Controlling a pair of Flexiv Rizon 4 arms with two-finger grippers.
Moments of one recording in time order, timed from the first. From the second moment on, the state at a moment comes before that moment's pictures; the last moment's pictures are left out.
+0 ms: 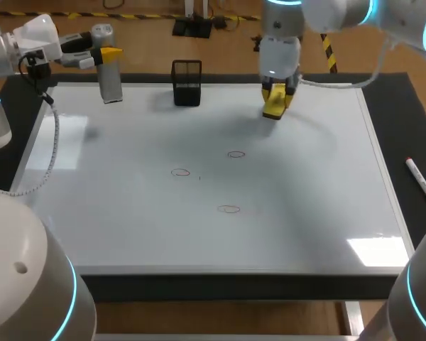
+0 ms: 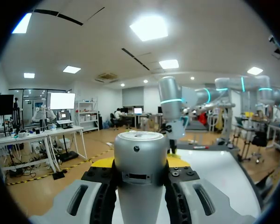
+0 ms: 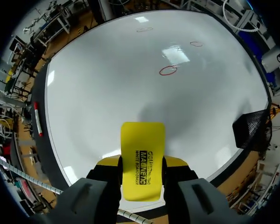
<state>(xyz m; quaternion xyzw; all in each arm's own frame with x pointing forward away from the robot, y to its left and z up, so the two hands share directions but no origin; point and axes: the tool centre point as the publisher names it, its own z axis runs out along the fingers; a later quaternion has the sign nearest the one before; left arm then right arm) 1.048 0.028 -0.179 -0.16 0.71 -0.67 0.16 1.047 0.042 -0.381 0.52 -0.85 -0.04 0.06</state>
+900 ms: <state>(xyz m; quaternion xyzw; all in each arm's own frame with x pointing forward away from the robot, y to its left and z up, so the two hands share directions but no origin) 1.048 0.028 -0.179 -0.16 0.71 -0.67 0.16 0.976 -0.053 -0.385 0.46 -0.89 -0.04 0.03</state>
